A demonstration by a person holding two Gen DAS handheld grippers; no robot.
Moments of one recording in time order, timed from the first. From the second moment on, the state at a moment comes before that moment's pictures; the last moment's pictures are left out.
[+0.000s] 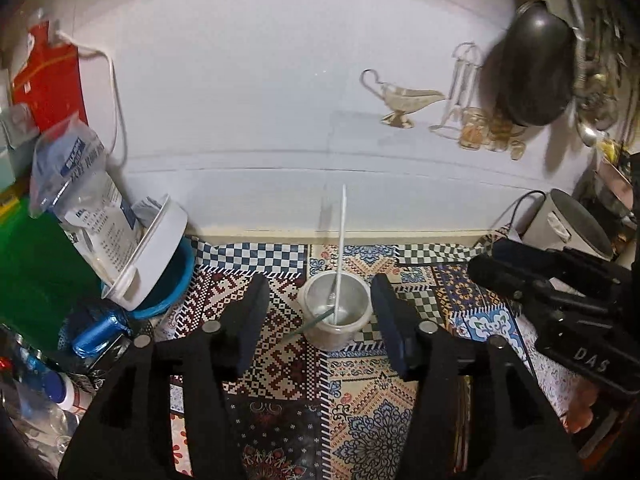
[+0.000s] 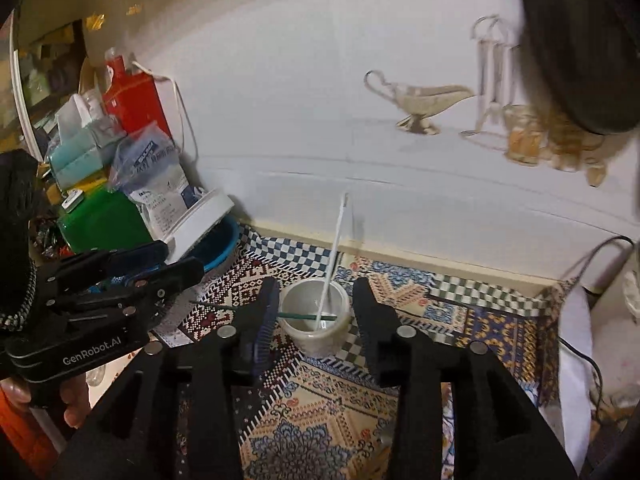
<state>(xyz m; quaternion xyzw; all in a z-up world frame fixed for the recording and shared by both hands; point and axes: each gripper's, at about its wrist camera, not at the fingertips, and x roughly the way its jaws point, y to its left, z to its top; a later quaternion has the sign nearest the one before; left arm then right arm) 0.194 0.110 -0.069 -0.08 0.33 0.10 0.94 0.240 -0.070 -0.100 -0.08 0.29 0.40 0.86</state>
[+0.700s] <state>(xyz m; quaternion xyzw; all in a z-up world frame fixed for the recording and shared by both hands) 0.193 0.002 -0.098 -0.02 0.37 -0.02 0.93 0.213 -0.197 -0.127 -0.04 0.34 0.26 0.91</state>
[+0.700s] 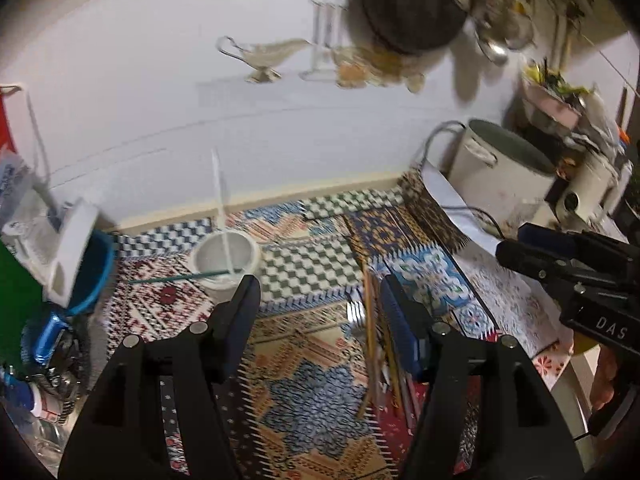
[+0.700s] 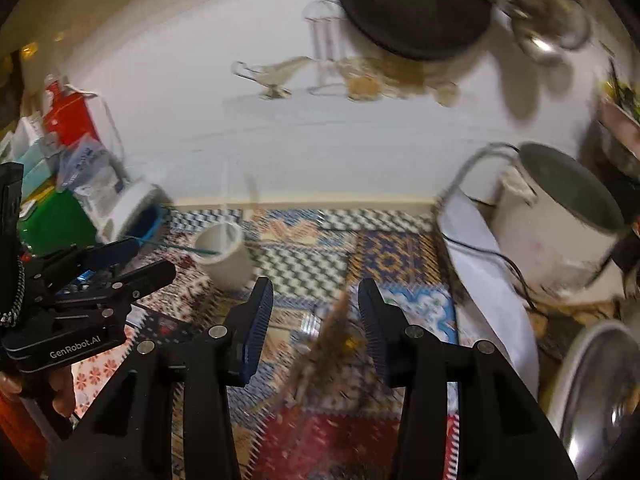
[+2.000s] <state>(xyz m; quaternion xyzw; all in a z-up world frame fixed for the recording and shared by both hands) 0.262 -0.041 -0.269 -0.03 0.57 -0.07 0.82 0.255 -0.206 -0.314 -0.03 0.56 0.22 0.80</state>
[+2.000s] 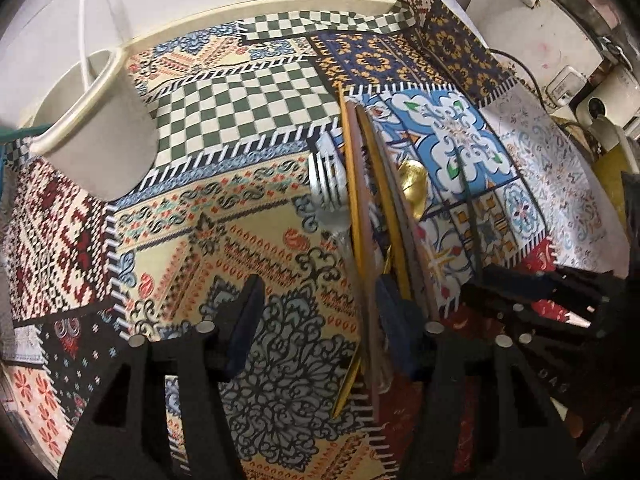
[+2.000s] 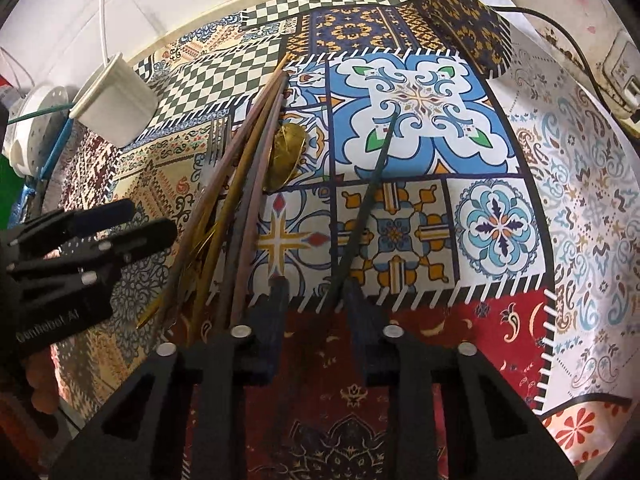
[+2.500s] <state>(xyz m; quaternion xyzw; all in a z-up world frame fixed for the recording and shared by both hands) 0.312 -0.061 -0.286 -0.03 0.60 -0.12 0.79 0.277 -0.221 -0.313 -0.03 0.55 0.22 0.80</state>
